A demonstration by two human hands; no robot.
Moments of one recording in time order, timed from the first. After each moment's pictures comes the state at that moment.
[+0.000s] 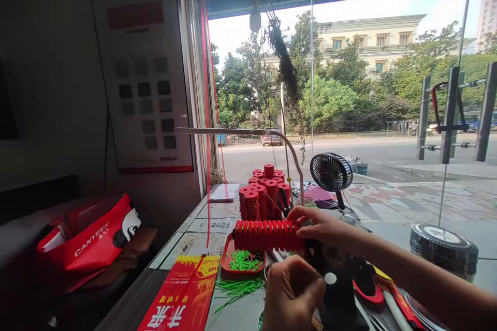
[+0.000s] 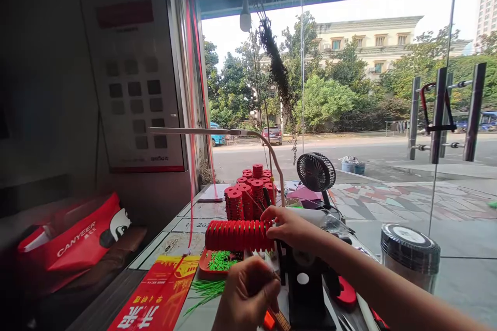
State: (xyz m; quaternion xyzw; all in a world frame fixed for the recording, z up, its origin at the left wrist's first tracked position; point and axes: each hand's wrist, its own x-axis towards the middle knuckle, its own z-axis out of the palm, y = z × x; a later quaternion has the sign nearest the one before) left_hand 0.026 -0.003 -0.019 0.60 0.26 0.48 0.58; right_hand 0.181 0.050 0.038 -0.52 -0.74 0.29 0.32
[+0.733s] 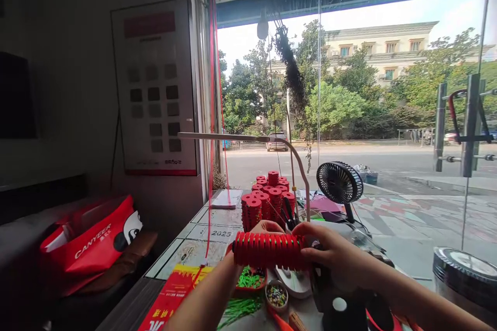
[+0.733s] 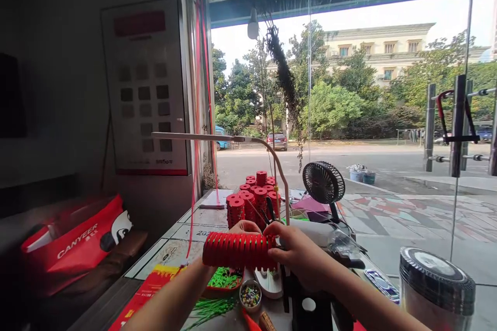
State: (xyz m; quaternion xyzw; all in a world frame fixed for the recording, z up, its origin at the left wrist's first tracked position) left_hand 0.009 0.150 -0.028 0.62 0.31 0.44 0.57; right_hand 0.181 0.039 0.037 -0.52 -0.75 0.27 0.32
